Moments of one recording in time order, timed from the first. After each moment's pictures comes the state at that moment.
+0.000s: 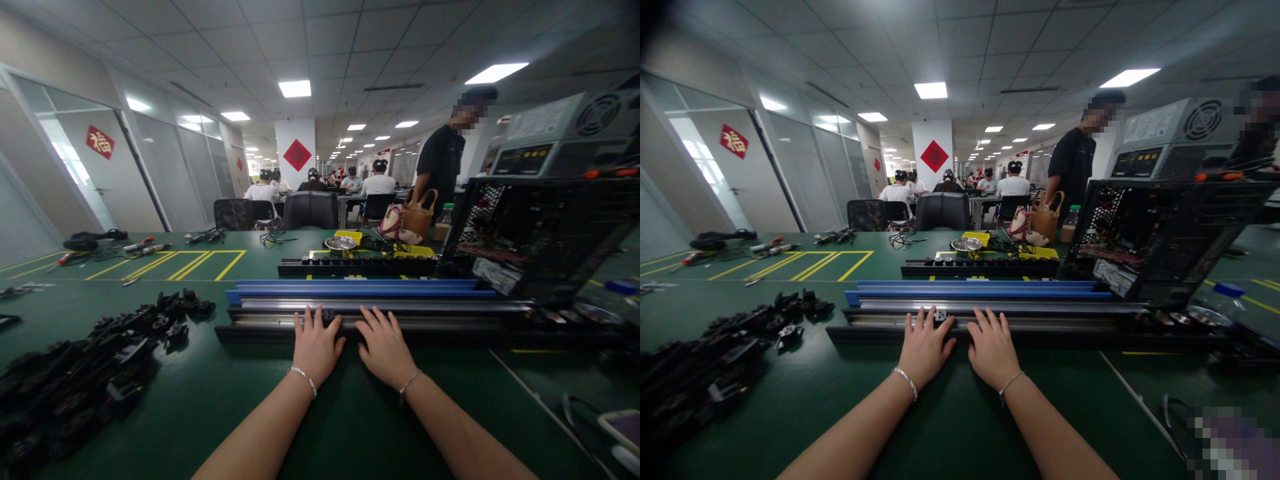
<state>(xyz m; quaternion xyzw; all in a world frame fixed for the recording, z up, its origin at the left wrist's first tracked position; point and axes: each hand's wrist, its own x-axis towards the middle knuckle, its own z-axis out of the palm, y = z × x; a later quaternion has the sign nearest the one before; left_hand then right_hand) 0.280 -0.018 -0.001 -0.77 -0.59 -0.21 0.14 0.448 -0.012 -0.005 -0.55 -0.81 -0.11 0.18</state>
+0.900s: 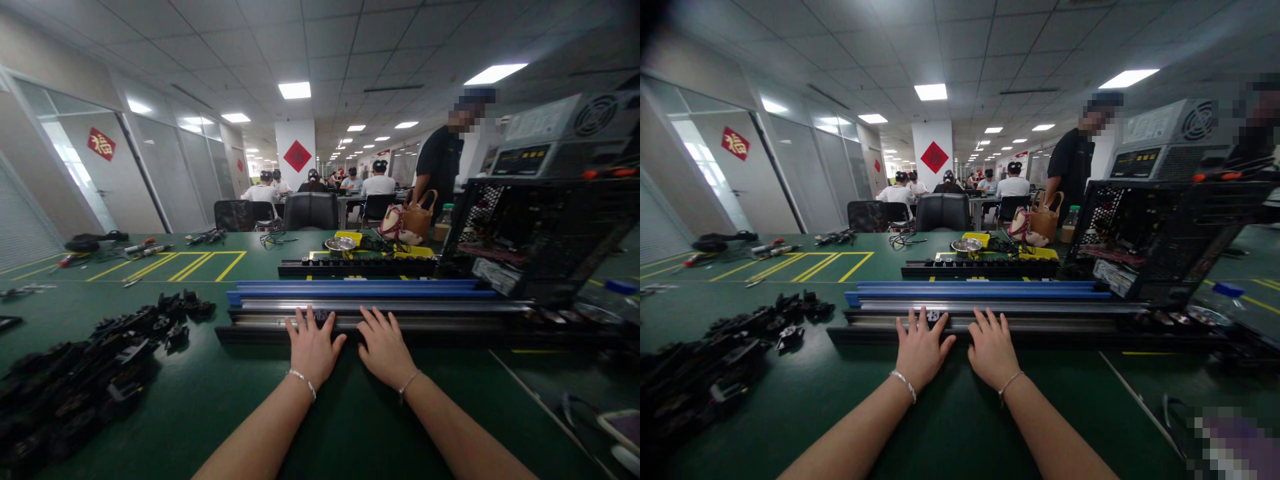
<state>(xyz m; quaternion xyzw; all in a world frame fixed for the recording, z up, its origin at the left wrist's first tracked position) 0.280 -0.019 -0.003 -0.72 -0.65 -0.19 0.16 0.448 -0.012 -0.005 -0.55 -0.80 -0.13 0.18</state>
